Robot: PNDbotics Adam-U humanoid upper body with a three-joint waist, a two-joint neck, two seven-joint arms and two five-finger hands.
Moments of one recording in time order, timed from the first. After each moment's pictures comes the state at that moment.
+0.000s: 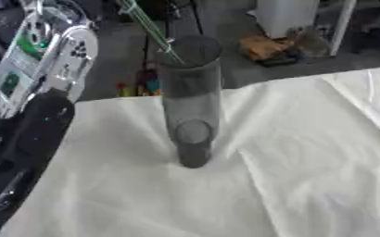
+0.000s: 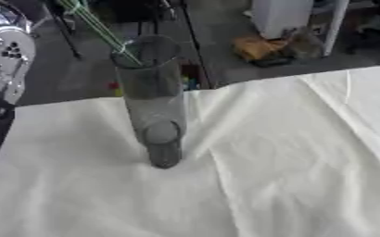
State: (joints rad) left arm -1.27 0.58 -0.19 -1.64 0.57 -0.18 0.42; right arm -0.32 -0.28 -0.12 -1.98 -0.15 -0.47 -0.18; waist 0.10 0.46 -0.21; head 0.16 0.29
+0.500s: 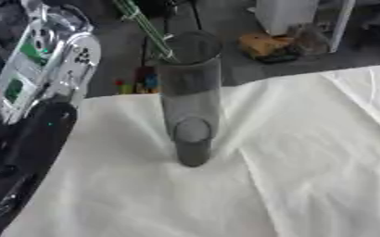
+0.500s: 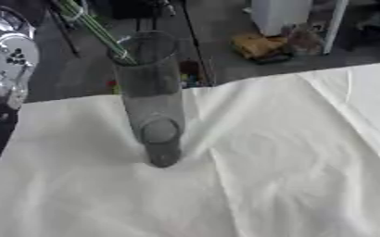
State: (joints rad) left arm -1.26 0.58 -0.20 -1.63 0.56 -0.17 0.41; right arm -0.32 -0.27 -0.12 -1.98 -0.15 -0.47 -0.17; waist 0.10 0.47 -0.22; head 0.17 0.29
